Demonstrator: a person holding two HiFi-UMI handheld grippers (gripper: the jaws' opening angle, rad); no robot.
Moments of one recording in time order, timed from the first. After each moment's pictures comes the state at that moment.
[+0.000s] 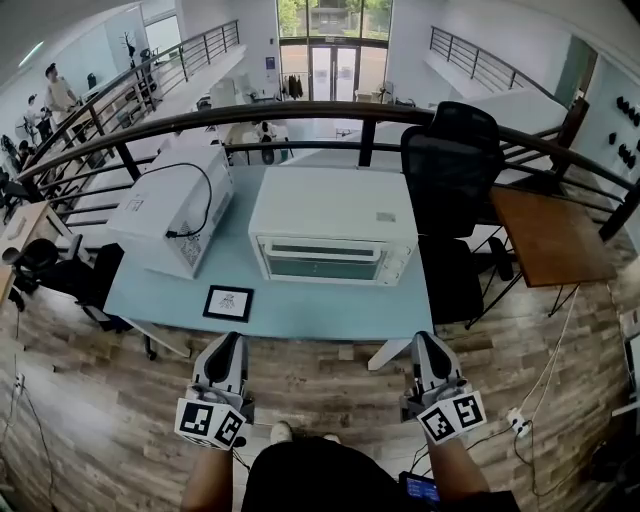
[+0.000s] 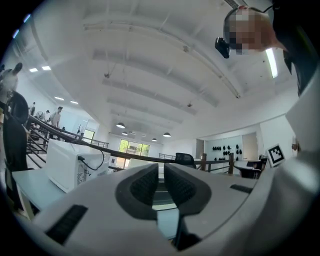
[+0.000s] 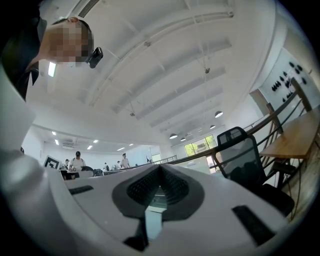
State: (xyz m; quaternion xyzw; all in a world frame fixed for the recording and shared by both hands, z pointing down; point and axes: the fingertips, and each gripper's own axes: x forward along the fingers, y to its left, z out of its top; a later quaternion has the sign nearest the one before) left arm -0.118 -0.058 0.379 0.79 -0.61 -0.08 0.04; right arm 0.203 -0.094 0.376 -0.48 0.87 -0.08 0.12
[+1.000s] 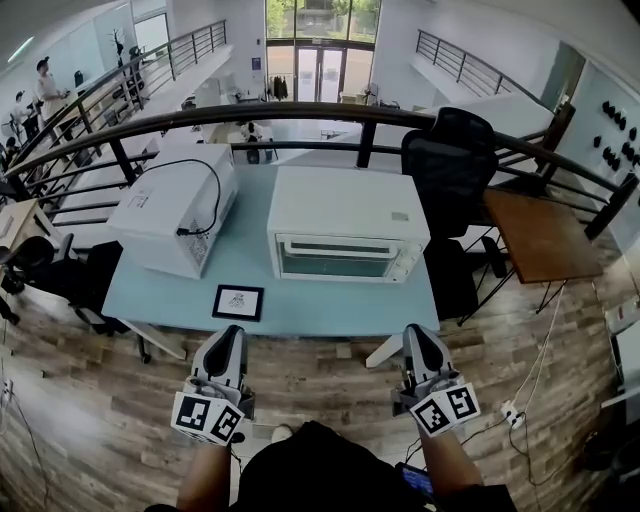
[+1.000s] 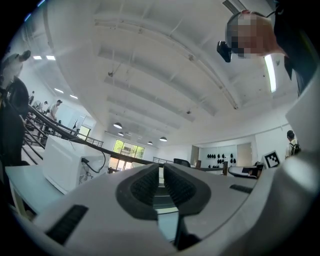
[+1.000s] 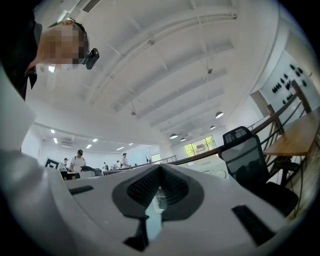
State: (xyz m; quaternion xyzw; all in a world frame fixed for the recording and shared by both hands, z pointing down) left arm -0.180 -0.055 0.372 0.80 -0.58 -0.12 0.05; right arm 0.126 -0.082 0.364 -0.48 0.87 -0.08 0.12
